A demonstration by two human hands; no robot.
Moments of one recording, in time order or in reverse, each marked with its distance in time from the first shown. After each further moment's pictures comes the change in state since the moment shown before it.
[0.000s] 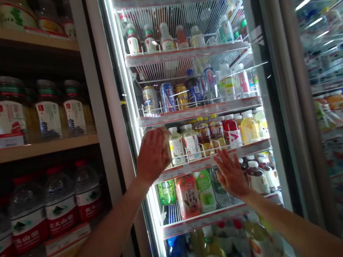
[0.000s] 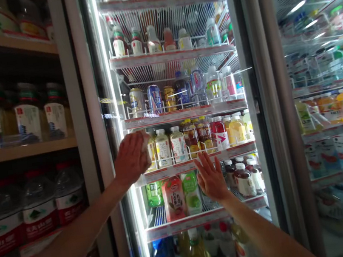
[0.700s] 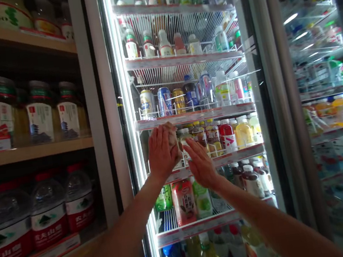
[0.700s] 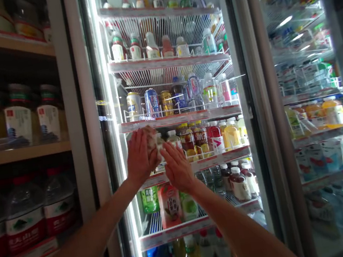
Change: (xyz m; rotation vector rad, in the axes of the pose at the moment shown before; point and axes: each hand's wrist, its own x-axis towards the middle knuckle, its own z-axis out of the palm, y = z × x) left_hand 0.025 0.031 0.022 -0.169 0.061 -0.197; right_hand 0.098 -0.046 -0.004 0.371 0.160 -0.068
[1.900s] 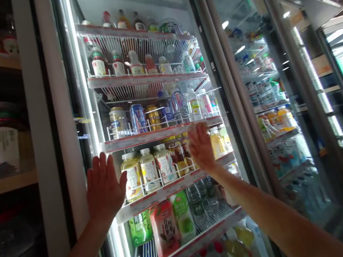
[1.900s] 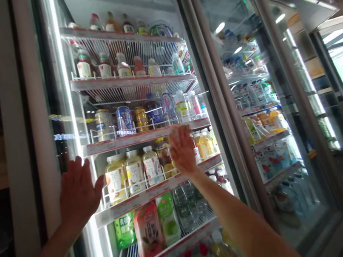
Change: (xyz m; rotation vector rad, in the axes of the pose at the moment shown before) left_hand -0.009 -0.037 -0.026 0.098 -0.023 -0.155; right_hand 0.010 0.110 -0.046 -0.516 0.007 0.355
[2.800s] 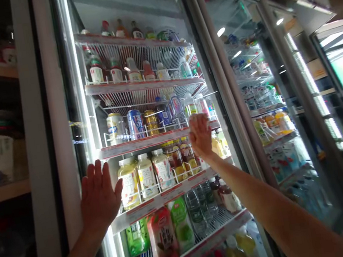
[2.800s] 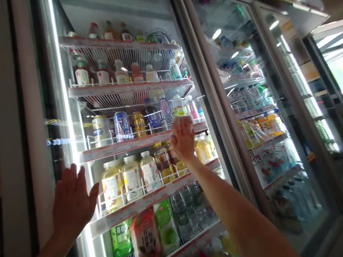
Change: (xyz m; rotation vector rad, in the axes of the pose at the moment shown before) left_hand 0.002 0.002 -0.002 0.039 -0.007 0.013; right_hand 0.049 0.019 0.013 -0.107 0.143 0.052
